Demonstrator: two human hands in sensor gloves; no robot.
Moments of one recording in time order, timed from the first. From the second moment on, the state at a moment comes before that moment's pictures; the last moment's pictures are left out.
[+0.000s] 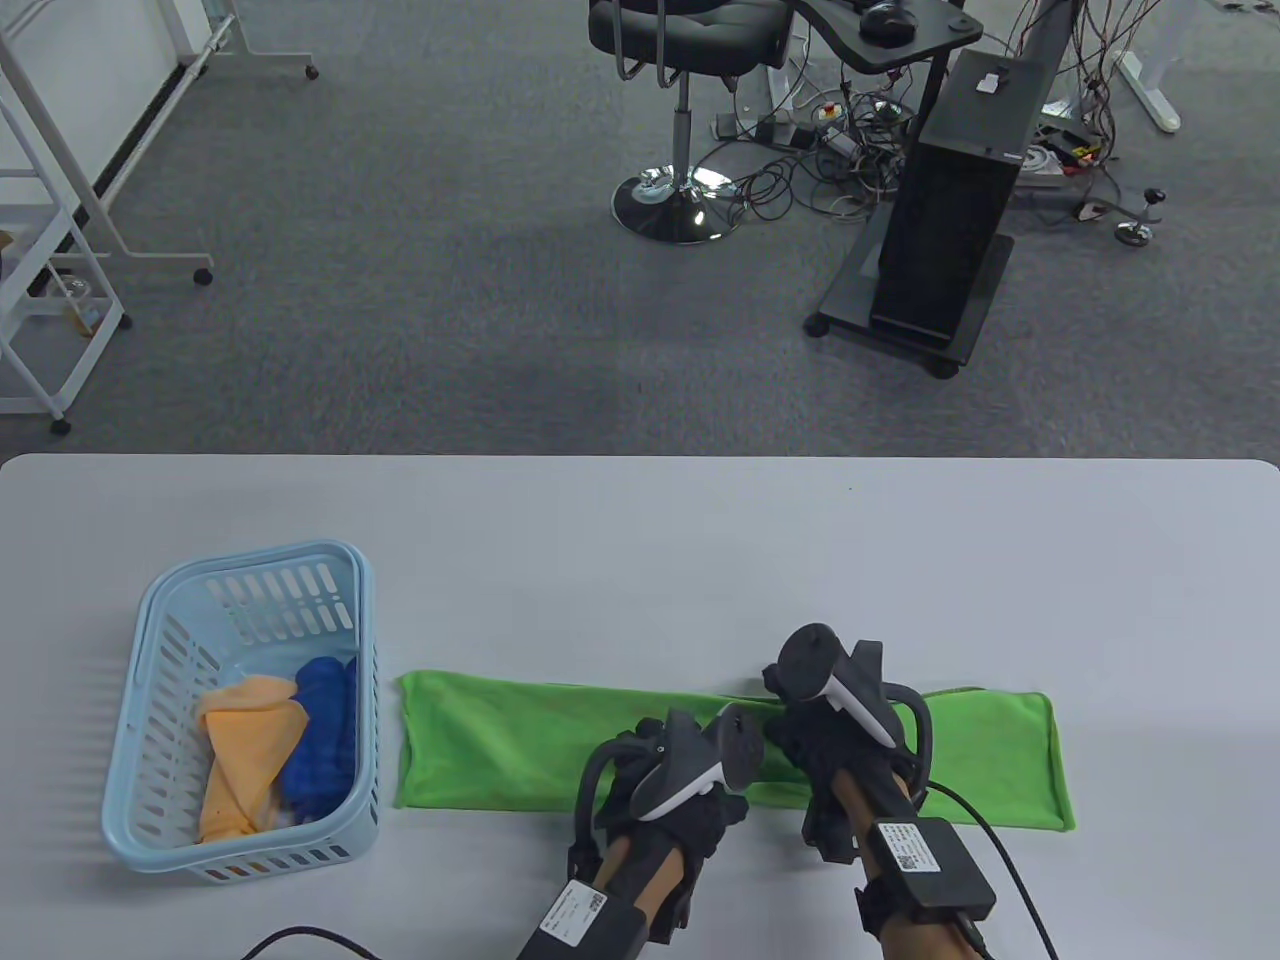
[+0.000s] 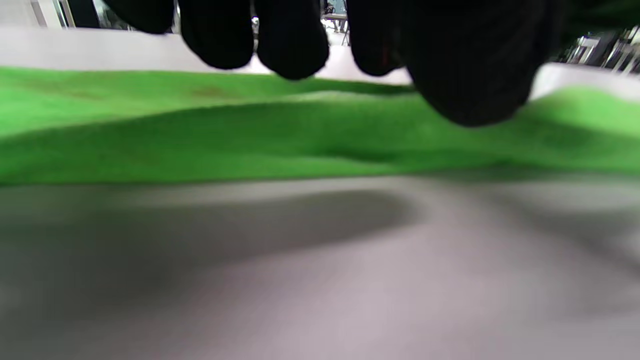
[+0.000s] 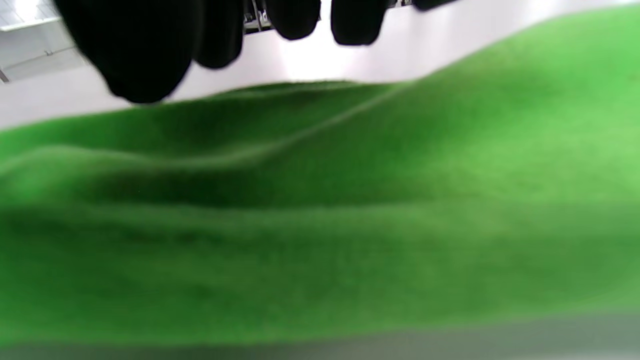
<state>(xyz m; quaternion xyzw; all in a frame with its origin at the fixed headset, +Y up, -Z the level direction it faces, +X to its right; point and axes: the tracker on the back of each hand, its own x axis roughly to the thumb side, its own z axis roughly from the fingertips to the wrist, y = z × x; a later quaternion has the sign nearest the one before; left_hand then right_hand) 0.017 -0.754 -0.297 -0.17 -0.09 -0.01 0.98 0.157 -0.763 -0.363 -0.05 0.17 0.98 0.09</state>
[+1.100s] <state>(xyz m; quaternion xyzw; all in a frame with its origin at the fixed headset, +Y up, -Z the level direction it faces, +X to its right) -0.072 -0.555 -0.276 0.02 -0.09 0.27 0.96 0.171 -0.584 -0.299 -0.12 0.01 0.89 0.44</state>
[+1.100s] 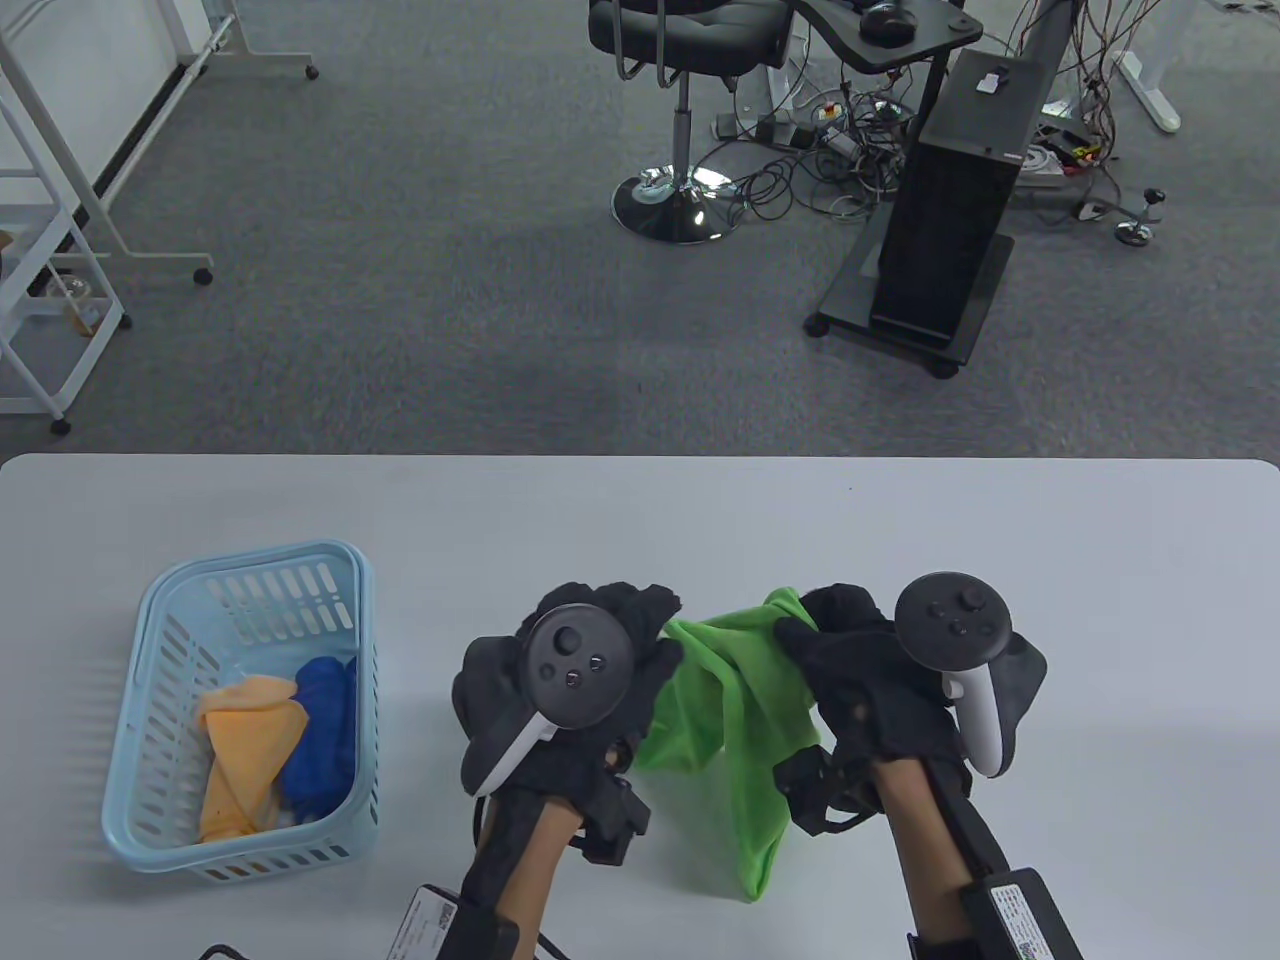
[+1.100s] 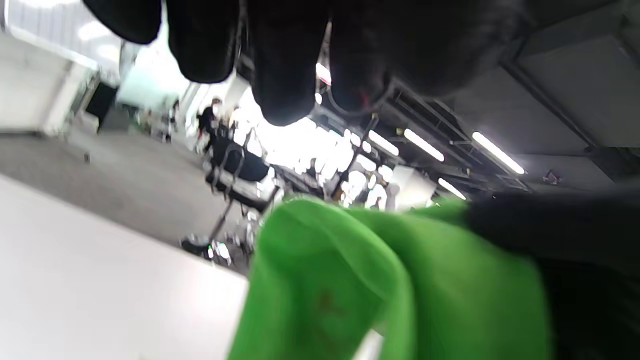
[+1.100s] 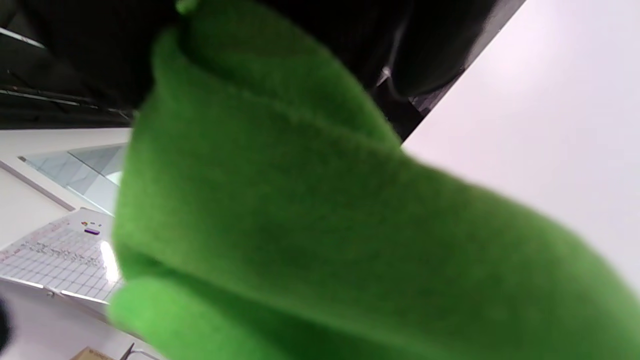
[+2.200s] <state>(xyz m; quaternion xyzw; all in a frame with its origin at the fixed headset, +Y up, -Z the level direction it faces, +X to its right) -0.052 -0.543 -0.303 -0.03 -0.14 0.18 0.97 0.167 -0.553 -0.290 0.03 0.03 0.97 0.24</state>
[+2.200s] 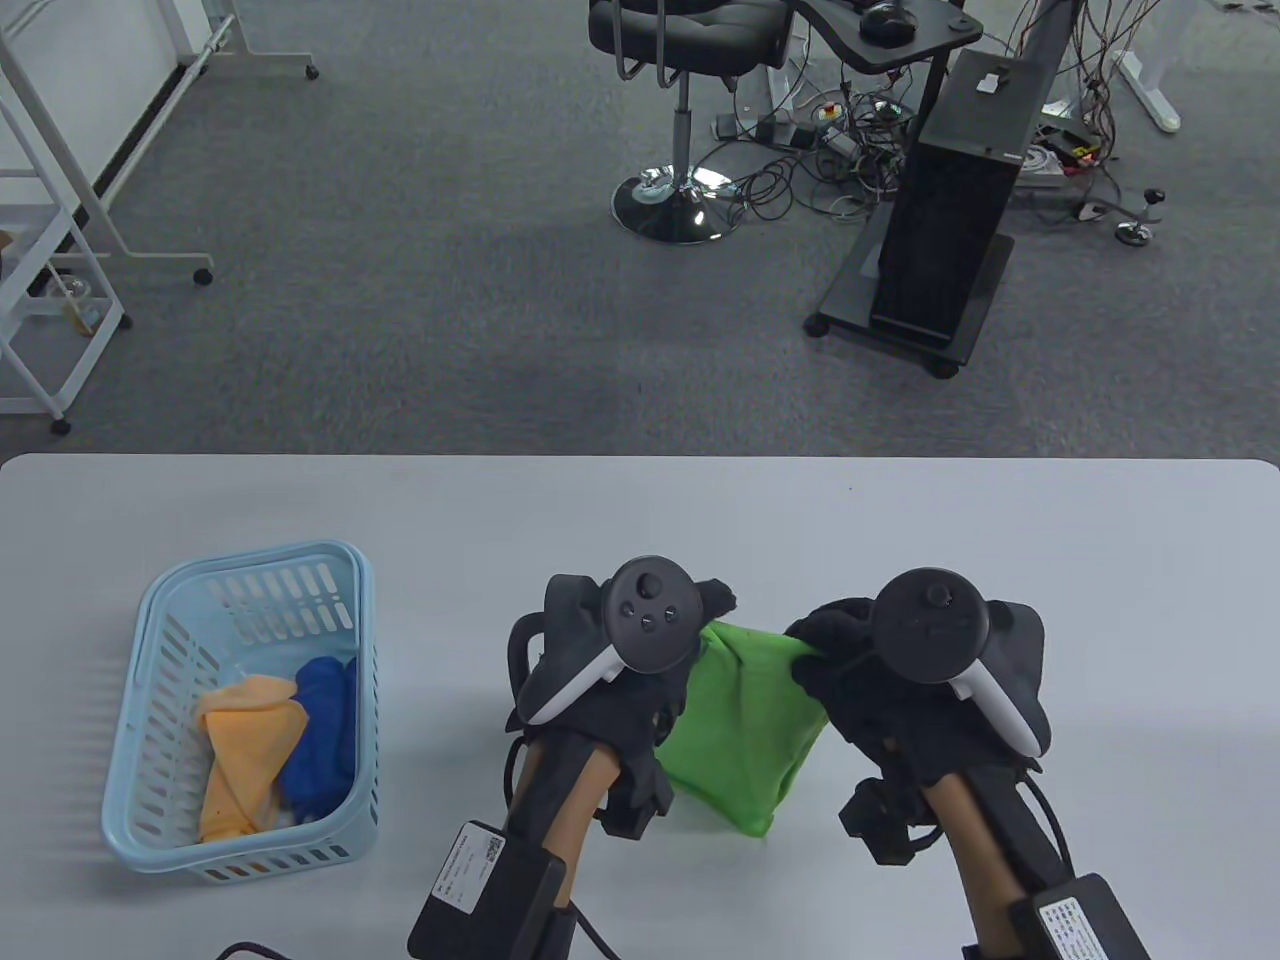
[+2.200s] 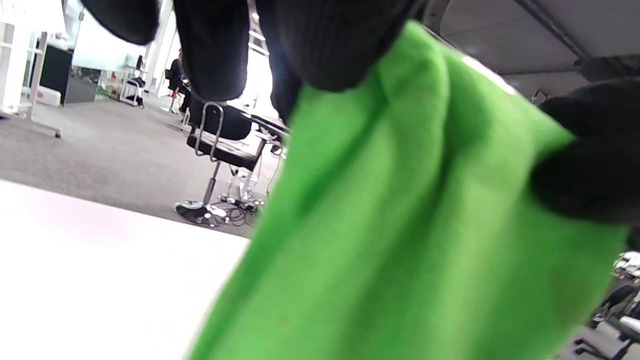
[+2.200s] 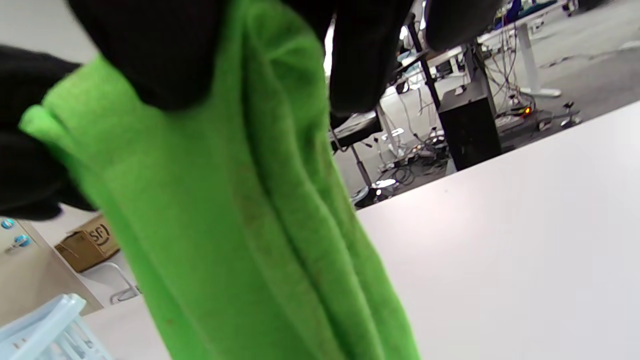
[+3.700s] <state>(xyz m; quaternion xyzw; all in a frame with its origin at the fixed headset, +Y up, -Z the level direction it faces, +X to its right) -0.041 -0.735 -0.265 -0.14 -0.19 0.15 0.96 0.163 -0.748 -0.265 0.06 0.07 0.98 0.20</state>
